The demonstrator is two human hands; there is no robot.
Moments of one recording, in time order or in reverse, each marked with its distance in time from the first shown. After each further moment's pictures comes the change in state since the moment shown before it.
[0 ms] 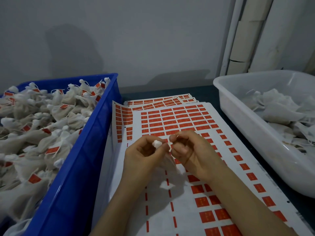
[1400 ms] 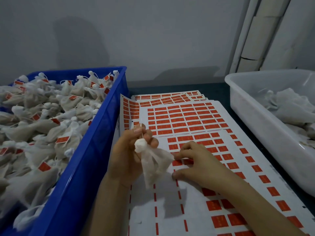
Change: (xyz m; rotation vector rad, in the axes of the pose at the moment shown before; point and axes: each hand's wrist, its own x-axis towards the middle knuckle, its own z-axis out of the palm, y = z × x) left_hand 0.014 0.006 -0.045 -1.097 -0.447 -0.301; right_hand -0.001 0.033 -0.020 -1.460 0.053 -0.092
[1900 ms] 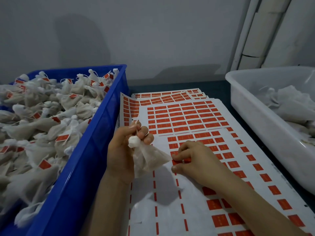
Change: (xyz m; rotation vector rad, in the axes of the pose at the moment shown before) left_hand 0.001 -0.001 -0.005 -0.063 0.078 0.054; right_hand 0.000 -0.005 0.001 -0.077 0.084 -0.048
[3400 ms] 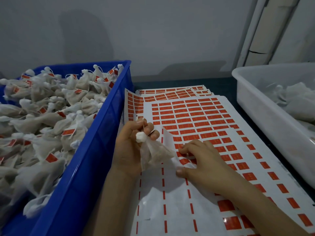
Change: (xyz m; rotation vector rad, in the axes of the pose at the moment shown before) left_hand 0.002 -0.005 -0.004 0.100 0.148 0.017; right_hand -0.012 0.003 0.005 -0.020 -0.050 0.039
